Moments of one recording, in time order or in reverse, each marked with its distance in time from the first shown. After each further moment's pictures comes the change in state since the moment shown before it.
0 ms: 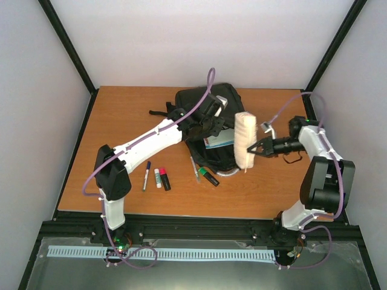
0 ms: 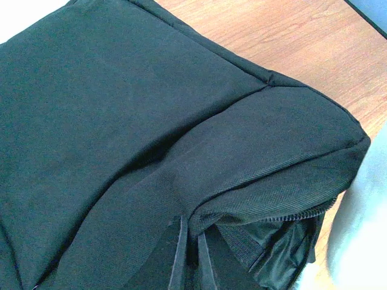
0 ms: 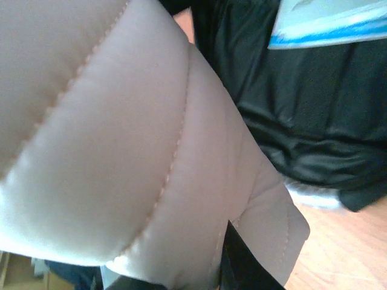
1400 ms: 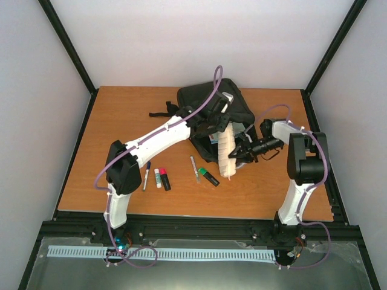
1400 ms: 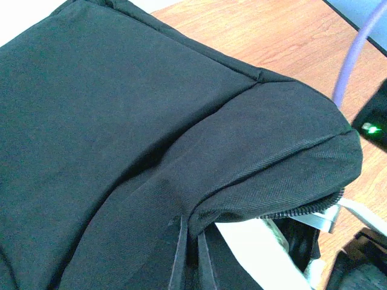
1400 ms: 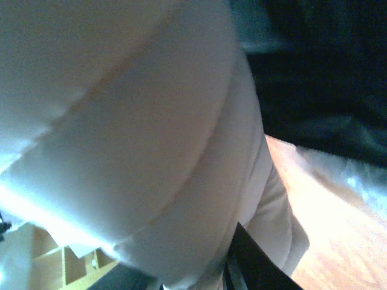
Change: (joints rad) left arm -0.001 0.132 0.126 0.042 -0.006 0.013; right arm 0.140 0.294 0.045 0.114 -0.018 0.424
